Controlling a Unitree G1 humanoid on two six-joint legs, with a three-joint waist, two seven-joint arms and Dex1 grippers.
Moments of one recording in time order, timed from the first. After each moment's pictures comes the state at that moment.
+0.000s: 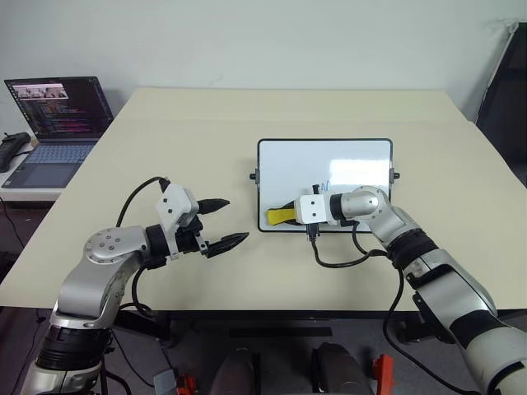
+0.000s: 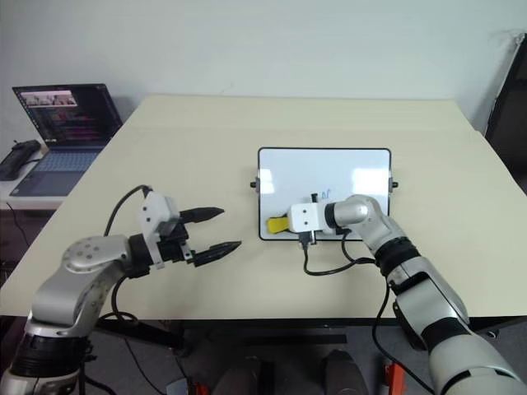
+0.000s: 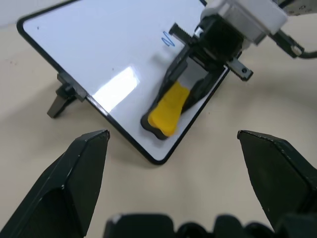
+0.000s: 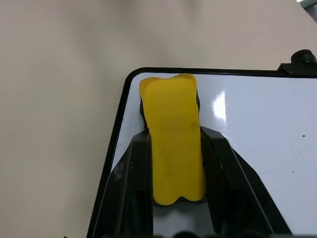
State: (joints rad) left arm -0.23 0.70 0.08 -0.26 -0.44 0.41 -0.93; right arm -0.92 -0.36 0.47 0.79 -0.26 -0.45 0.92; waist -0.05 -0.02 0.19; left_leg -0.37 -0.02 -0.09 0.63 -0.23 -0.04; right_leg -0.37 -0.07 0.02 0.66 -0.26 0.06
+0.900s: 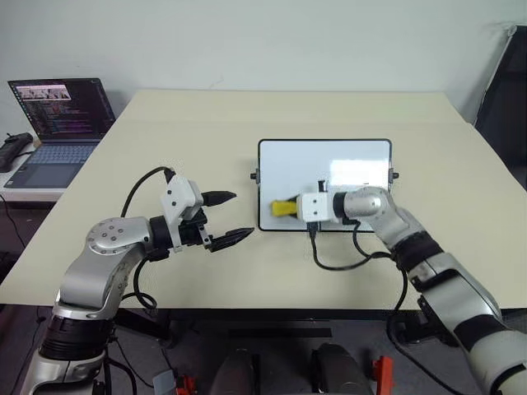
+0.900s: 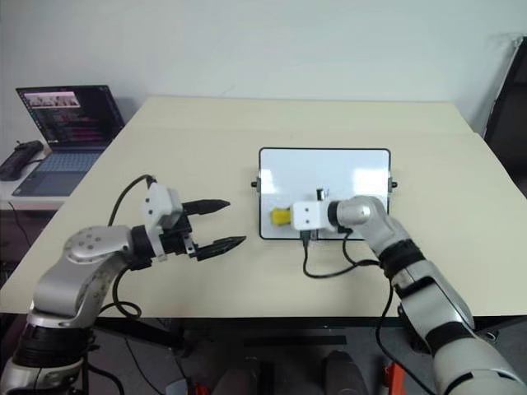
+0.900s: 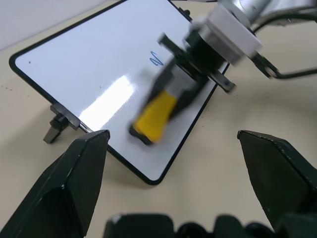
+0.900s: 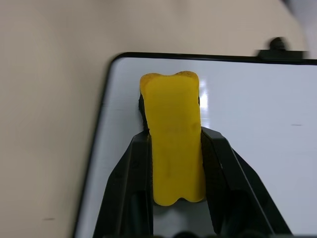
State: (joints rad) left arm -0.31 0.70 0.06 -0.24 -0.43 0.41 -0.96; right arm -0.84 -0.40 0.45 0.63 -0.29 -0.36 0.88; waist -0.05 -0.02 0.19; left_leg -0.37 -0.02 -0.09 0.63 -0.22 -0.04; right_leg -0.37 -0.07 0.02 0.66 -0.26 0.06
